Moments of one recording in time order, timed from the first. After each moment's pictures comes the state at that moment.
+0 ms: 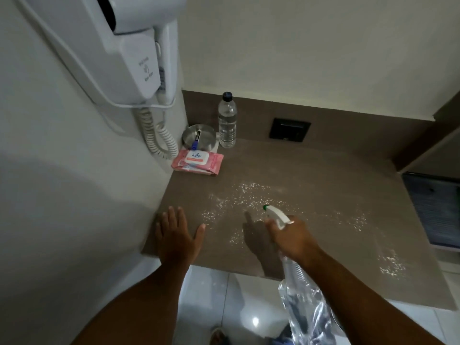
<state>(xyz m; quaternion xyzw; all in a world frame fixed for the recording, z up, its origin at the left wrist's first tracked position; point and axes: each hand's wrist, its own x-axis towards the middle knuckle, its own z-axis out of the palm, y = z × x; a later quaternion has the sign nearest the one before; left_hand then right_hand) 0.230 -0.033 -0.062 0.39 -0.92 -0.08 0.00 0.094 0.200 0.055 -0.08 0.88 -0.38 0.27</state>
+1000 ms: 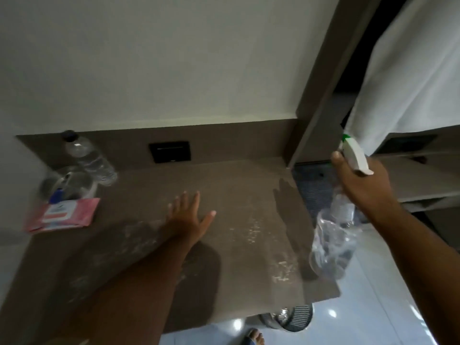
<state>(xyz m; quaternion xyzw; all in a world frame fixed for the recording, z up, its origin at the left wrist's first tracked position) -0.055 0.171 -0.033 0.17 -0.97 -0.14 -0.04 -0.122 0.507 0.171 0.02 0.90 -0.42 -0.09</state>
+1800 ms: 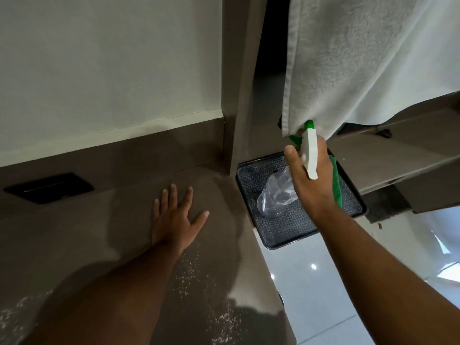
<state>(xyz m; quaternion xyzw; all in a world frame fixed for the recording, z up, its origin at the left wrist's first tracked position) -0.209 0.292 -0.076 0.08 -0.99 -0.05 -0.03 -0.273 0.572 0.084 0.02 0.84 -0.52 -0.16</state>
